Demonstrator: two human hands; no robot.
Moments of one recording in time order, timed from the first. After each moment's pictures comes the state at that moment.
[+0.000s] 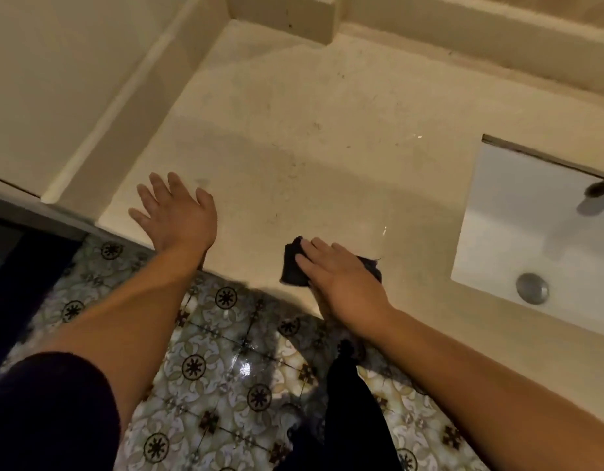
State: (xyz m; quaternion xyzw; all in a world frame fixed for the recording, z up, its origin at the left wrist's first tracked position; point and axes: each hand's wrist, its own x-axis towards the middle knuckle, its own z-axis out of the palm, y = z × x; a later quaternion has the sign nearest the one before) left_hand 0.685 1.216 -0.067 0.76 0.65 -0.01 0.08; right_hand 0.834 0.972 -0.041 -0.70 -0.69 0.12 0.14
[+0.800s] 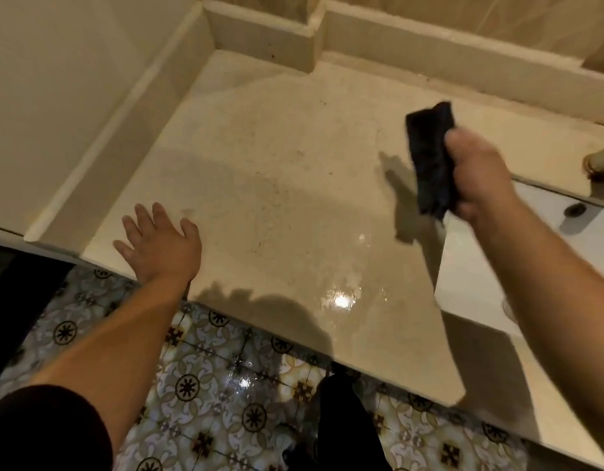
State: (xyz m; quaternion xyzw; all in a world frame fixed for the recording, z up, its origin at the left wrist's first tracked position) left_hand 0.683 1.218 -0.066 0.75 0.66 -0.02 0.08; right_hand 1.042 1.007 0.050 -0.68 -0.07 0.32 0.65
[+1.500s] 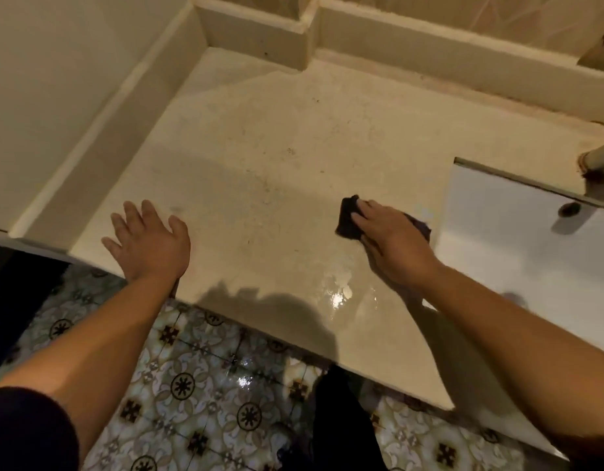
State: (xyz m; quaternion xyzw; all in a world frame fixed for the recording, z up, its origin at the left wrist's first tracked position) left_hand 0.687 1.215 -0.065 0.75 0.66 0.00 0.07; right_hand 0.985 0.969 -0.038 -0.77 -0.62 0.11 0.14
